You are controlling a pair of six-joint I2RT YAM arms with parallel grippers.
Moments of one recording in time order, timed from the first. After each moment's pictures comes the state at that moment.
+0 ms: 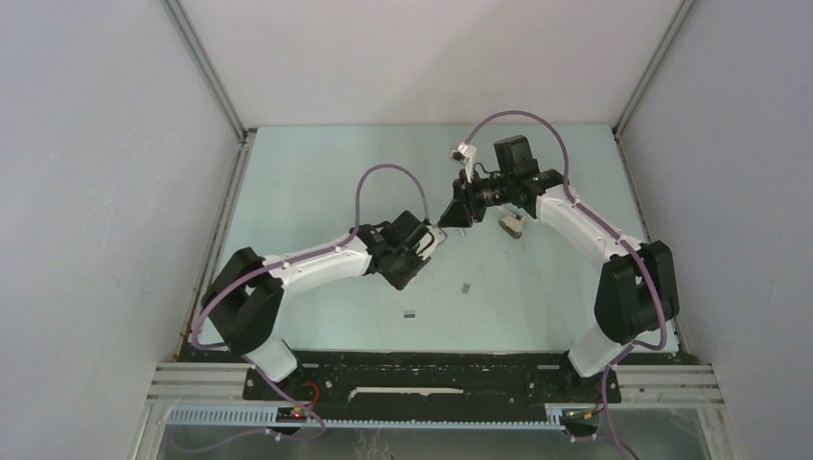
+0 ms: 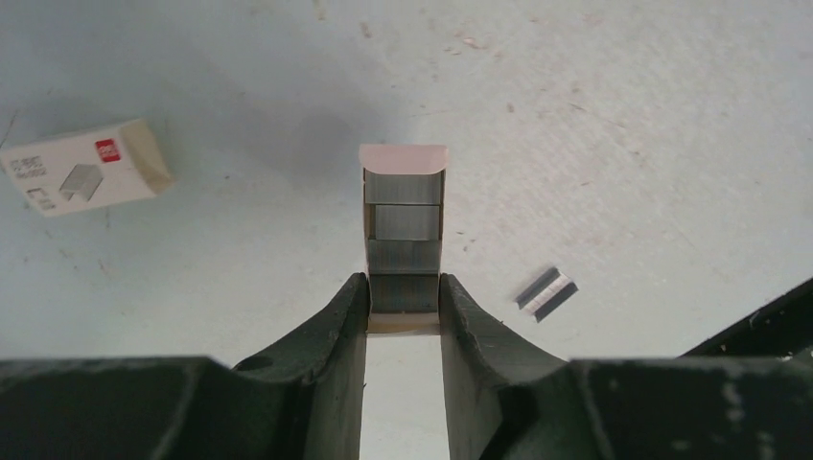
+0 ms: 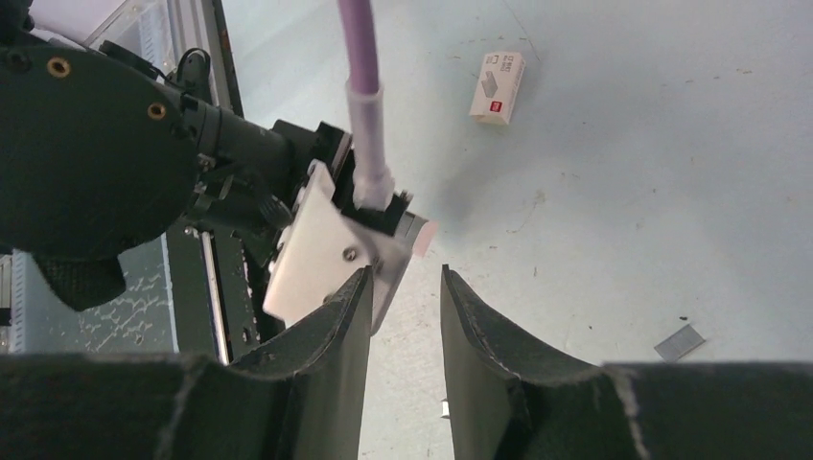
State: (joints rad) left arm -0.82 1.61 1.06 -0.59 -0.06 0.01; right arm 0.39 1.63 1.31 -0.45 -0.93 -0.17
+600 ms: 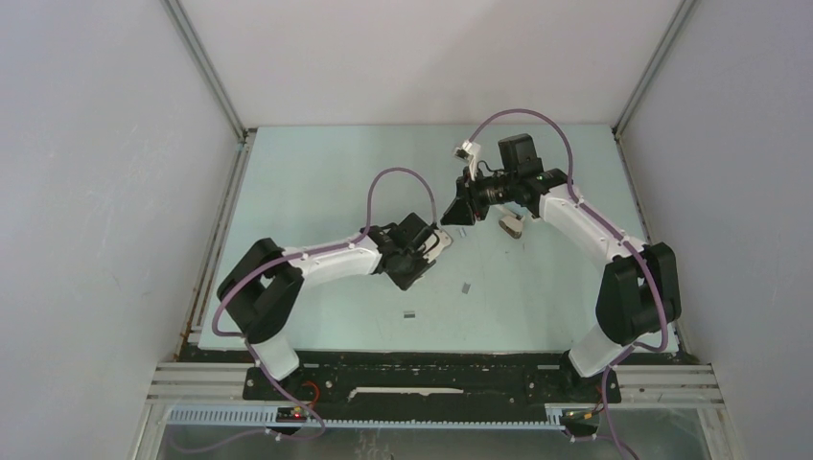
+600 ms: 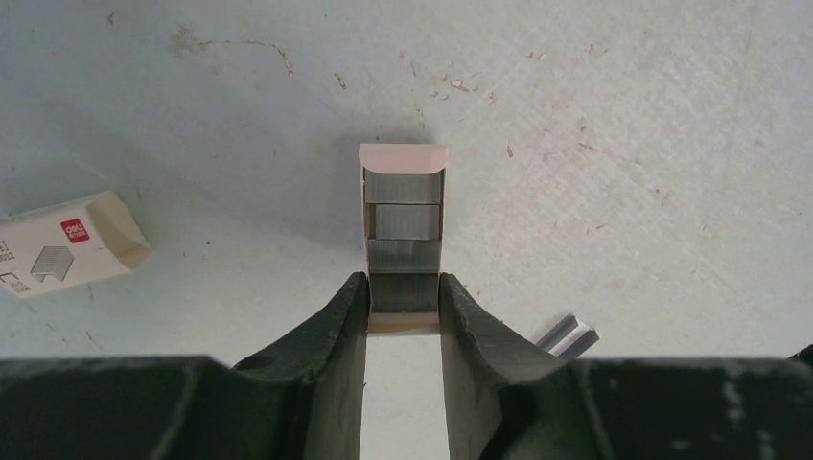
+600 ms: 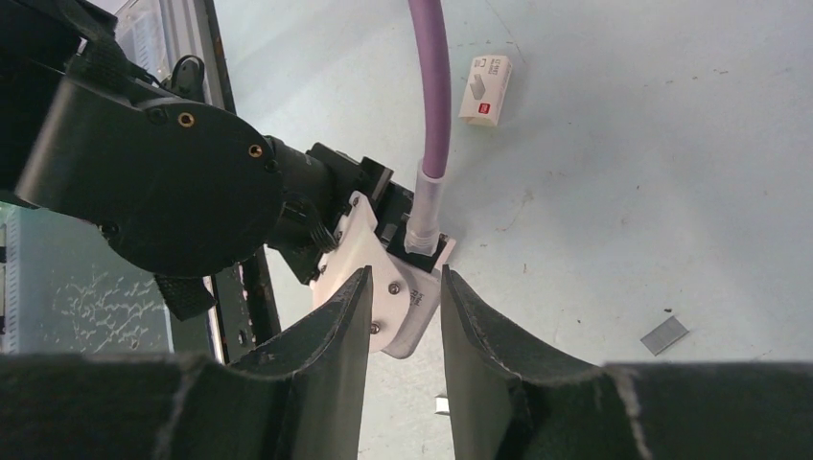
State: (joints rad) left arm -0.83 1.70 1.06 -0.51 -0.02 0.09; right arm 0.36 1.62 1.31 -0.45 -0.92 -0.17
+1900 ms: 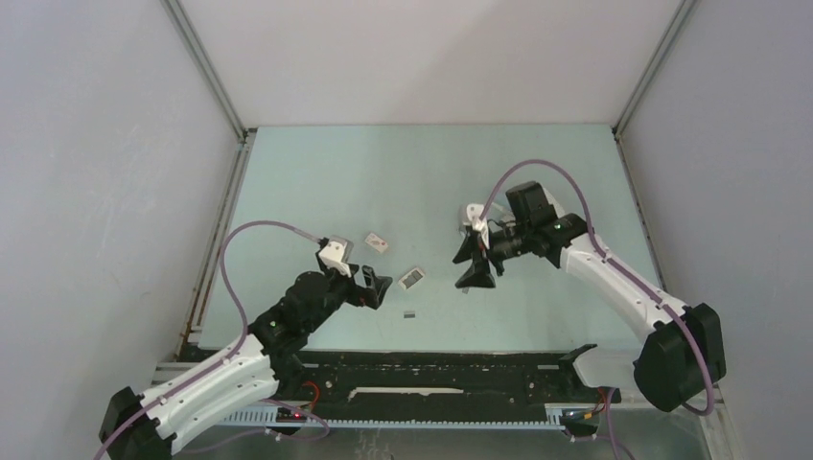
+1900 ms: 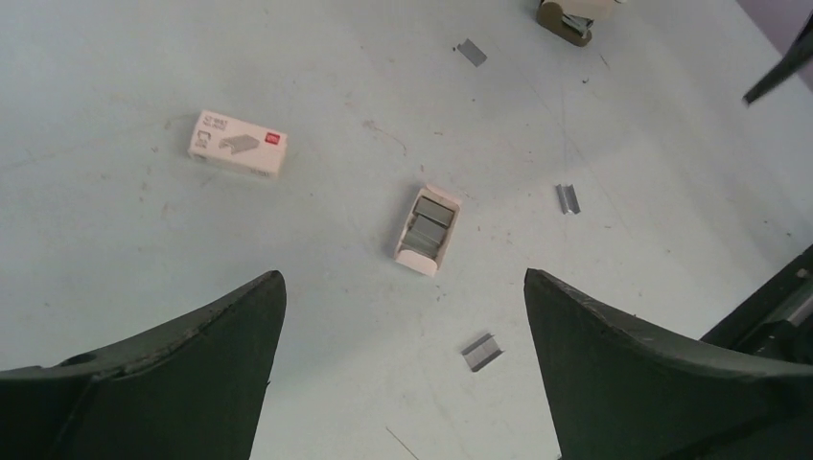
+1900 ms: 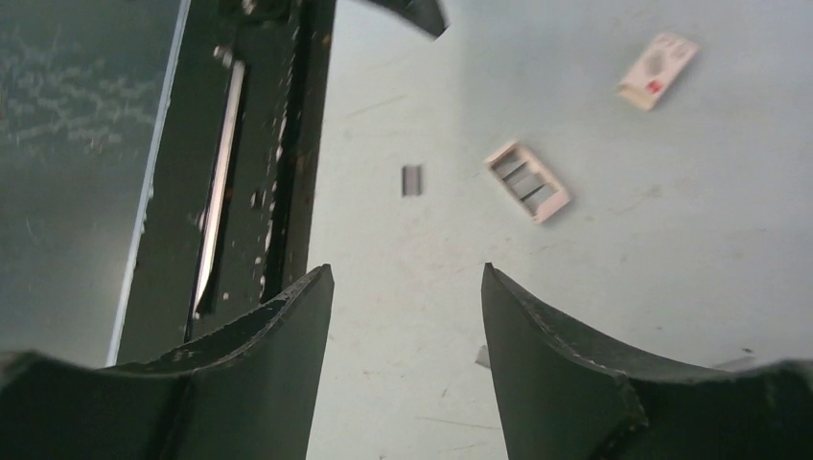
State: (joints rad) left arm -0.77 0.60 0.29 0.02 -0.18 -0.33; right arm 0.45 1.28 1.01 -0.60 -1.01 -0.66
